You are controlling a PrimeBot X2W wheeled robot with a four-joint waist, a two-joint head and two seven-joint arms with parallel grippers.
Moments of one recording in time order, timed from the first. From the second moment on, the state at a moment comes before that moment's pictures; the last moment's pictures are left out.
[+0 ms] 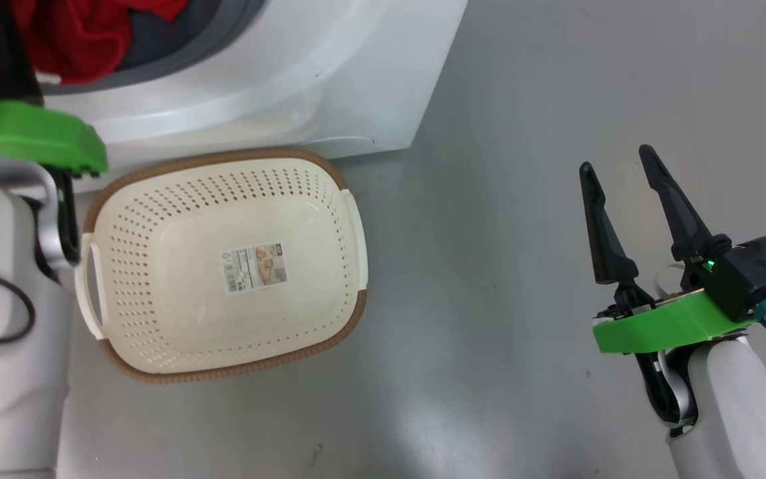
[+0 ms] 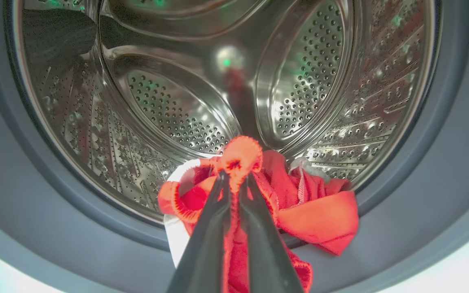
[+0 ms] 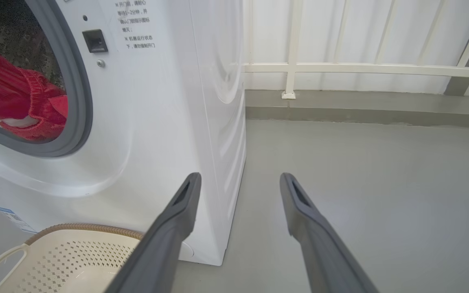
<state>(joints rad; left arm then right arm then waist) -0.96 0.22 -0.06 0.65 -0.21 0.11 -0.25 -0.32 -0.05 0.04 0.12 0.21 0.13 -0.26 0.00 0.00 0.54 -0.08</state>
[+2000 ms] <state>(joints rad) -0.35 0.07 -0.20 0.27 -0.35 0.06 -0.18 -0.24 -0.05 0.04 0.15 0.22 0.13 -0.26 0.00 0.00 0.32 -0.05</state>
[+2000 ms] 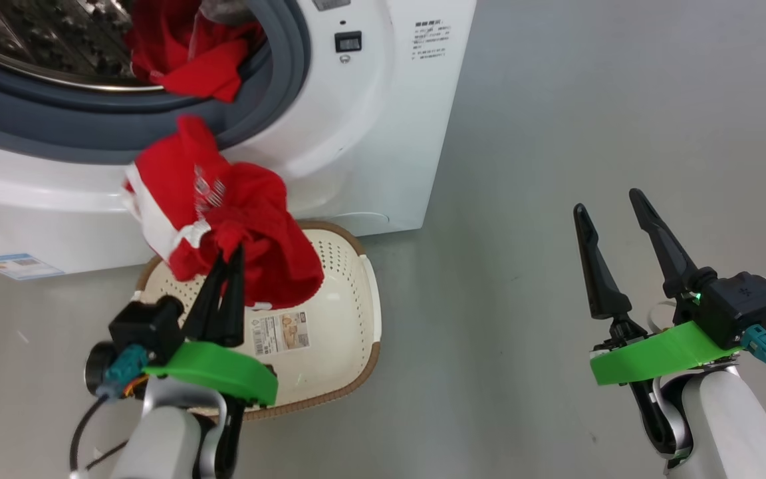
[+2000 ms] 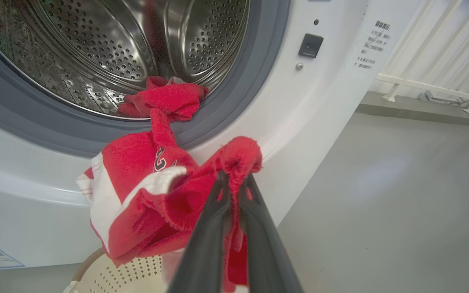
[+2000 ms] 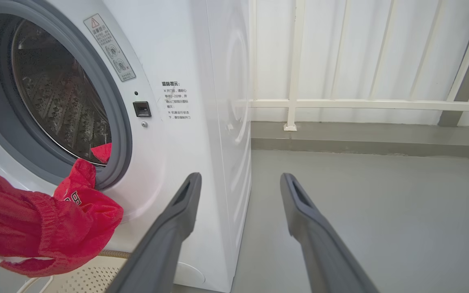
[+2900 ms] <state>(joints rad) -0.82 0.02 -0.24 1.21 -0.51 -0.01 -0.21 -0.32 -0.05 0.05 0.15 0.24 0.13 -0.26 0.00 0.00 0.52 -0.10</state>
